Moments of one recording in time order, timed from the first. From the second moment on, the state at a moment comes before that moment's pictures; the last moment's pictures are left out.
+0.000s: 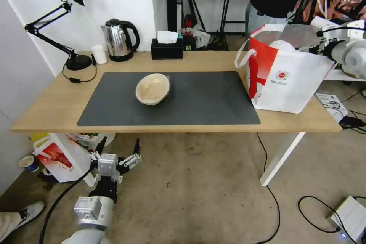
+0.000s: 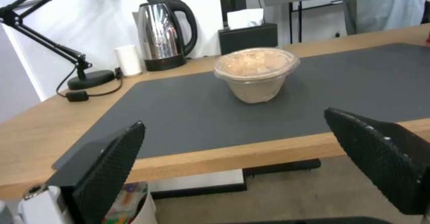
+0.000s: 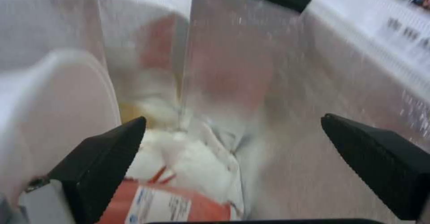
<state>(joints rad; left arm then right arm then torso) 1.80 -1.50 -0.55 -2.30 0.00 0.00 0.00 0.09 0.49 -0.44 1.25 1.03 -0.49 0.01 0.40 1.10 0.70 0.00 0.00</state>
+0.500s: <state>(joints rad) 1.80 -1.50 -0.55 -2.30 0.00 0.00 0.00 0.02 0.49 -0.22 1.34 1.06 -0.33 0.07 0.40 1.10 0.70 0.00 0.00</state>
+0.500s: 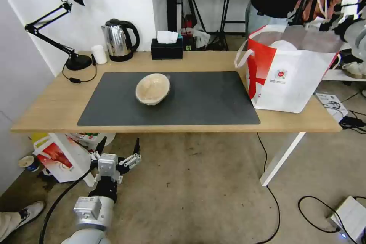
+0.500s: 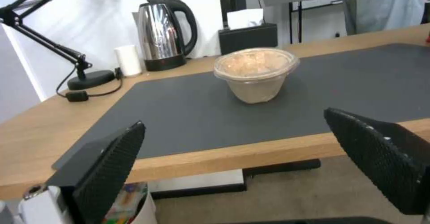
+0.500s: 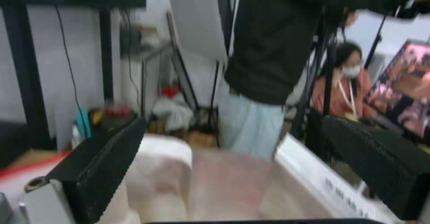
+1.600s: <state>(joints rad) 1.80 -1.50 -0.55 -2.30 0.00 0.00 0.00 -1.31 0.89 0.53 2.35 0.65 0.15 0.30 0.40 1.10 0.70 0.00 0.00</state>
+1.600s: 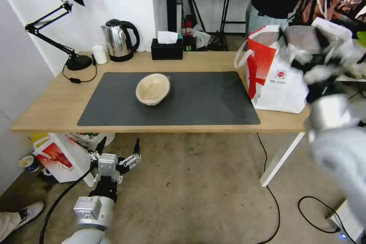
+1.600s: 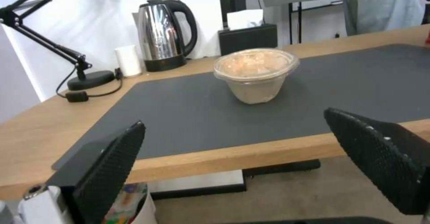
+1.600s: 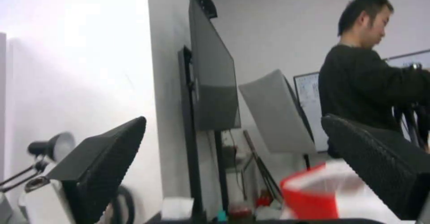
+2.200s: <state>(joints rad) 1.80 -1.50 -0.55 -2.30 0.00 0.00 0.00 -1.68 1.35 0.37 2.28 0.06 0.48 0.12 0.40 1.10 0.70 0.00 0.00</state>
